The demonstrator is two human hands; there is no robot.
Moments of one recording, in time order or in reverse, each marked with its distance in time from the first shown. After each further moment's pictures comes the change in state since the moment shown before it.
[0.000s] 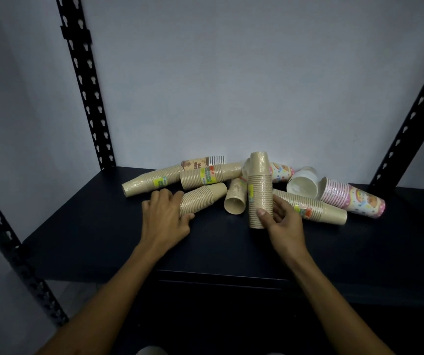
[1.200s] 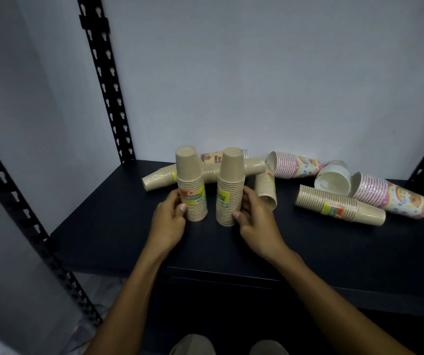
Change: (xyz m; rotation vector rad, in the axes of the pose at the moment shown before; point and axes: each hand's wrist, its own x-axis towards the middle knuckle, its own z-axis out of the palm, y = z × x) left_hand -0.014 -0.027 -0.013 -0.801 -0.152 -0.396; right_hand -0.004 -0.006 0.077 -0.149 -0.389 -0.163
